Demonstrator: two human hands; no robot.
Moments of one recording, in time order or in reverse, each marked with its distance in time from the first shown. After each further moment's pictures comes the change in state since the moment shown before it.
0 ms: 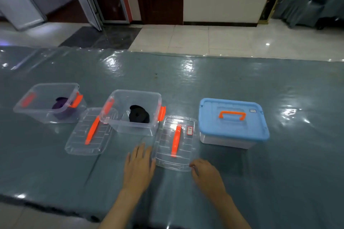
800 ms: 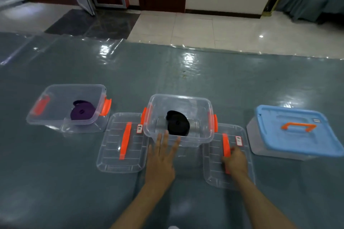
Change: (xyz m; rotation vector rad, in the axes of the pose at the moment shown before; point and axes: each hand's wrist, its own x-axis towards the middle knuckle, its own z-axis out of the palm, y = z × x) left_hand 0.110 -0.185 0.012 -0.019 -0.009 0.235; right_hand 0.158 -0.084 0.100 0.141 0.147 0.729
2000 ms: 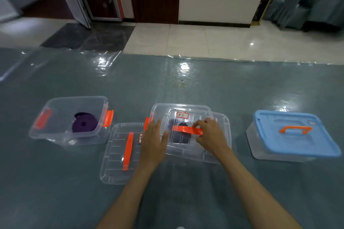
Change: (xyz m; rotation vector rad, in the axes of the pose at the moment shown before) left_hand 0.074 -0.043 -0.052 -0.631 0.182 -0.129; right_hand -0.024 -0.161 -0.023 -0.327 -0.024 -0.658
